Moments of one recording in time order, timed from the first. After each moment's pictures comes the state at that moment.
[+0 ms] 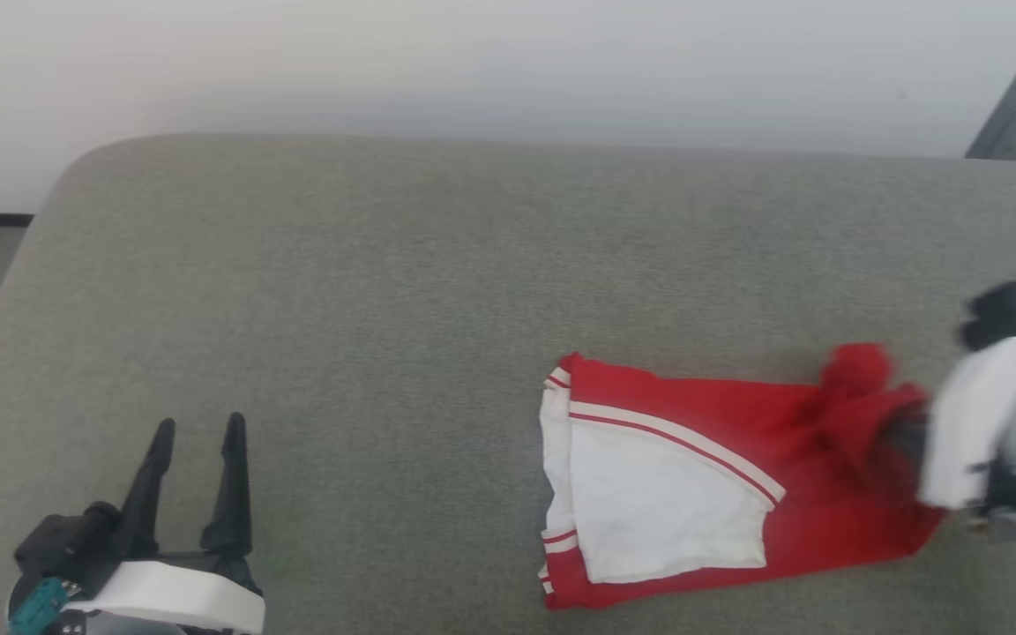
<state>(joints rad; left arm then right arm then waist) 0.02 0.22 0.02 0.11 -0.43 -0.05 -0.26 -0.31 -0.52 0.13 0.16 0.89 0.13 0.82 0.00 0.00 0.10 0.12</state>
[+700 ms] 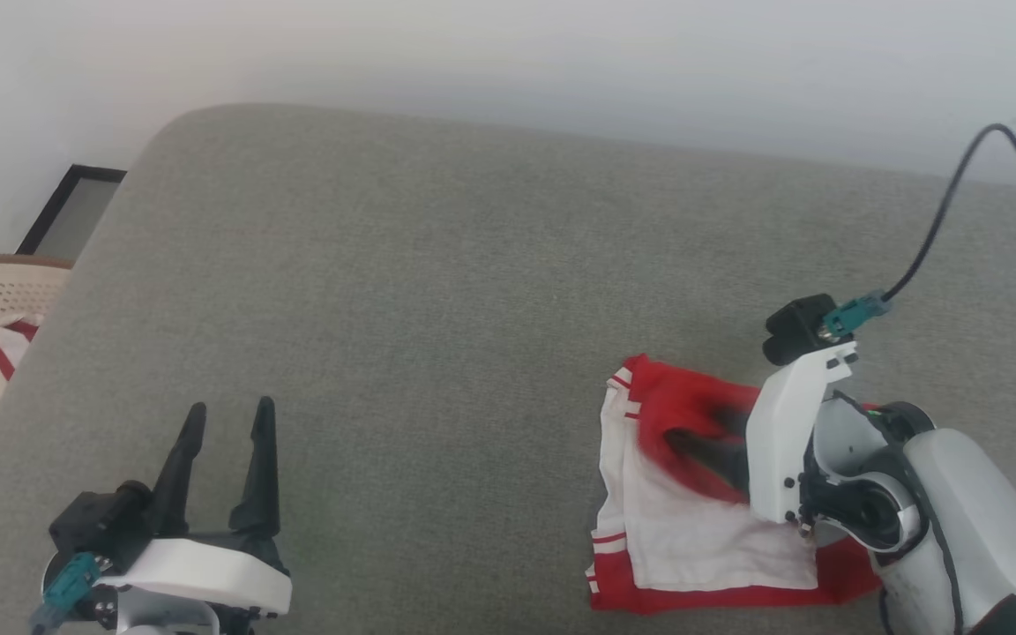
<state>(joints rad) -0.04 0.17 0.00 0.17 -0.40 -0.09 -0.26 -0.41 -0.28 0.34 0.27 0.75 0.13 0.75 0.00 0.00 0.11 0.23</state>
